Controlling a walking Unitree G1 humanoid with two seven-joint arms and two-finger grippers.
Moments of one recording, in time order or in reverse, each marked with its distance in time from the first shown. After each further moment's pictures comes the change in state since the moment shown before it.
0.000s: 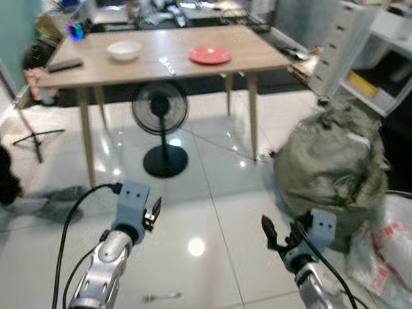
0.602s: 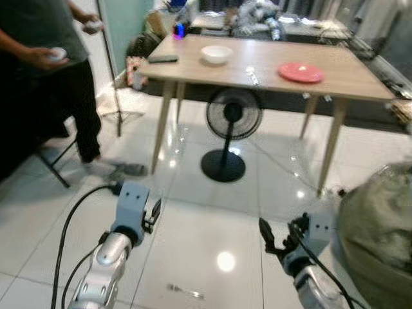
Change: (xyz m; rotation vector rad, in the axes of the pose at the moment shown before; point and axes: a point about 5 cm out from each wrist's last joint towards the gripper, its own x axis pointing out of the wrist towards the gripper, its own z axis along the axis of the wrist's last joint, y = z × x) left arm -0.005 0.005 -0.004 -0.001 0.010 0.019; right arm -0.004 0.009 -0.010 -0.018 0.030 0.044
